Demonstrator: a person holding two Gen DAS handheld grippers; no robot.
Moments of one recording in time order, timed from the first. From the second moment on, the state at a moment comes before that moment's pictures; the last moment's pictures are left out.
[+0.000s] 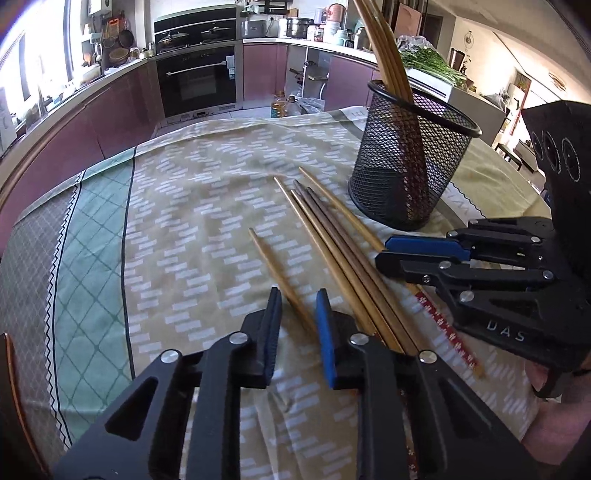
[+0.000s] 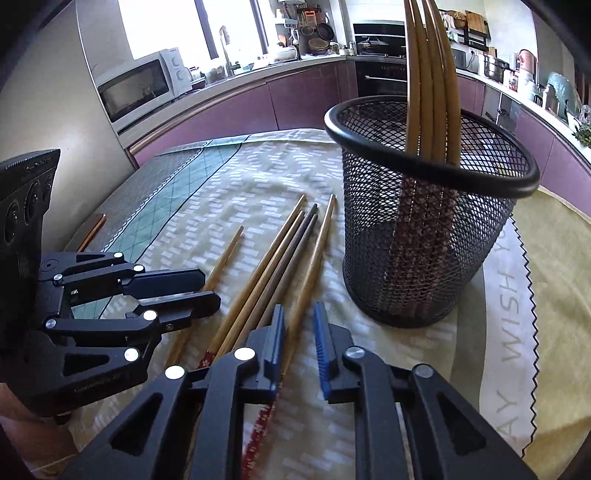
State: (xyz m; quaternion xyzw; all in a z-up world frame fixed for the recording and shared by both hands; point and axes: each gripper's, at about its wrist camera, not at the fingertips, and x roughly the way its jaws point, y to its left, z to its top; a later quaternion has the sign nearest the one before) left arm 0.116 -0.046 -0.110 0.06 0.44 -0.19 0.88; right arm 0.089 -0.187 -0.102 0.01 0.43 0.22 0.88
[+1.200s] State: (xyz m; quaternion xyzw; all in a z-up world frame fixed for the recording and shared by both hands) left arm 0.112 -0.051 -0.110 0.04 0.46 -0.26 0.85; right arm 0.087 -0.190 -0.102 0.01 0.44 0.28 0.85
